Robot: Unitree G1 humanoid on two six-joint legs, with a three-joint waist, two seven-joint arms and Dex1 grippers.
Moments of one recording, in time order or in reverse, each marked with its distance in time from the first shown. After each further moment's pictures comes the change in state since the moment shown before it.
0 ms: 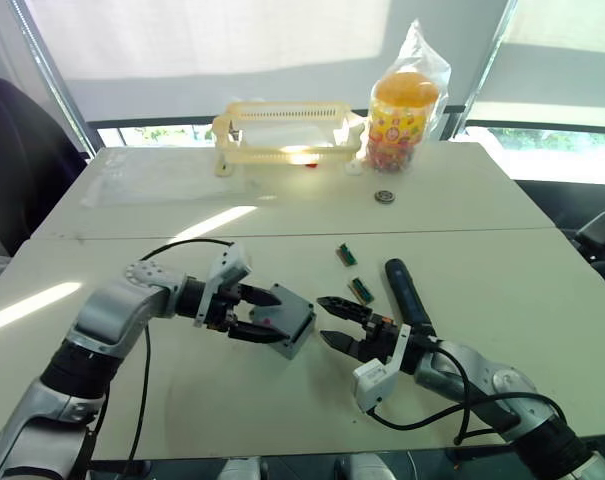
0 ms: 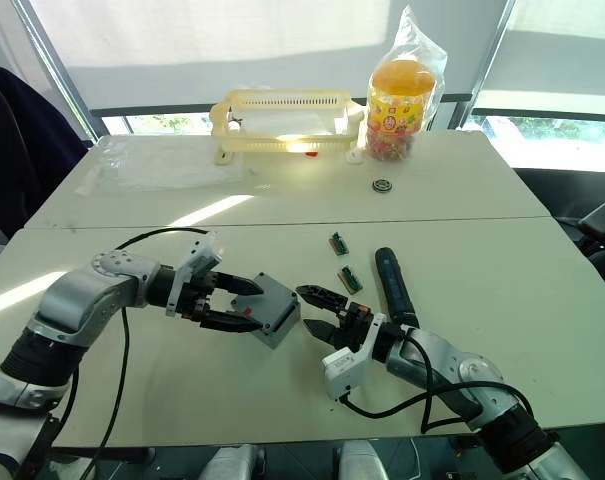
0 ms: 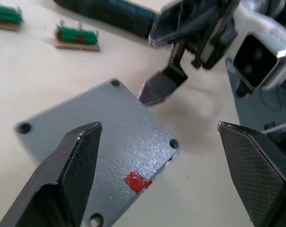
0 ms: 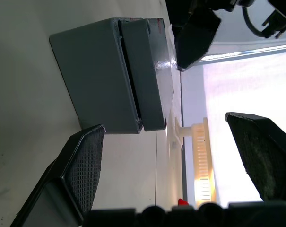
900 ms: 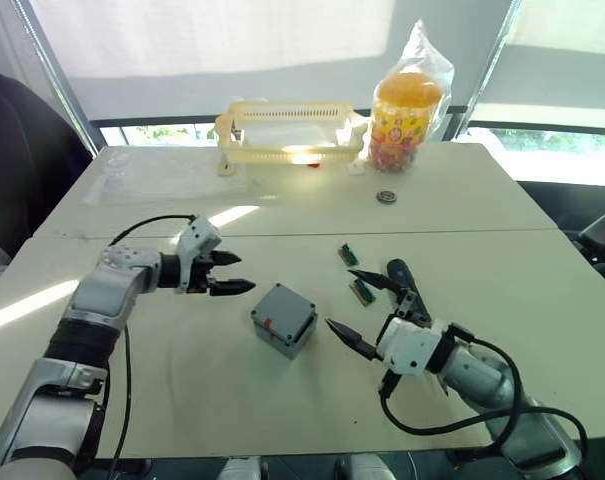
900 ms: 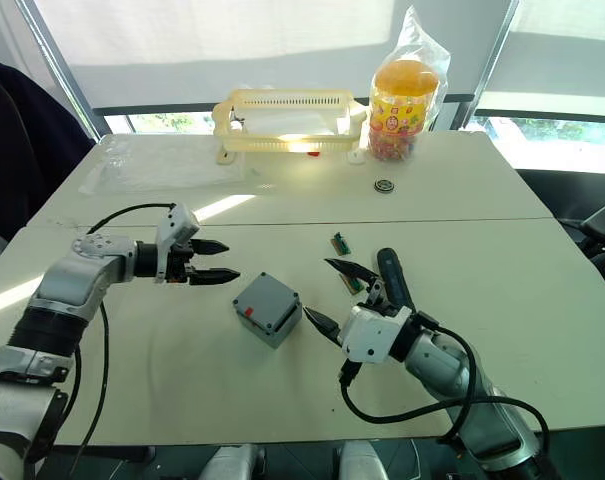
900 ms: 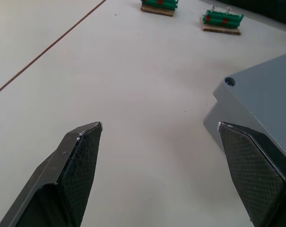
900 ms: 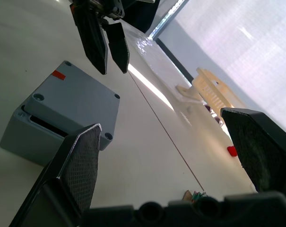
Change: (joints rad) left arm -0.066 -0.053 -0.005 0.406 0.267 -0.364 0.106; right arm 0.181 0.095 -0.156 -0.358 0.661 0.461 0.358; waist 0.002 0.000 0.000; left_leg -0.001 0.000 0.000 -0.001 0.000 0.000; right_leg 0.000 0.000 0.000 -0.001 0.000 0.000
